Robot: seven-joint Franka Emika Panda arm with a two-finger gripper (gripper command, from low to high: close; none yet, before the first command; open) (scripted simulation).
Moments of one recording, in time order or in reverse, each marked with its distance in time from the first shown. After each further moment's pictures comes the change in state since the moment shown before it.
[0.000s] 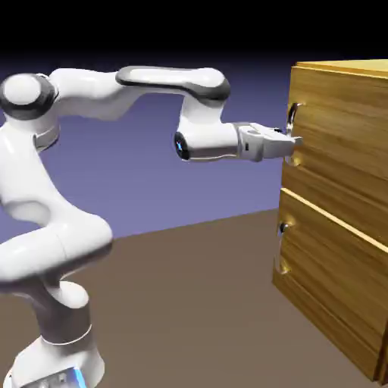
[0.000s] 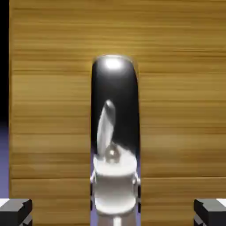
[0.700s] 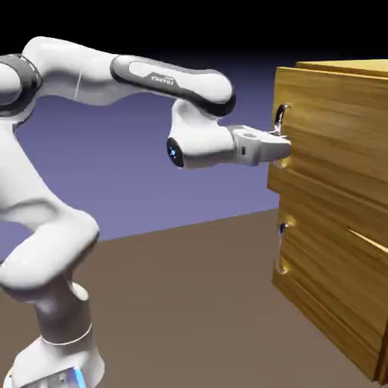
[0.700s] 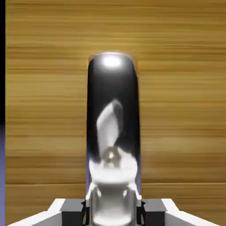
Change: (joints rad) arm 0.725 0.291 -0.634 -0.179 -0.016 -0.045 -0.451
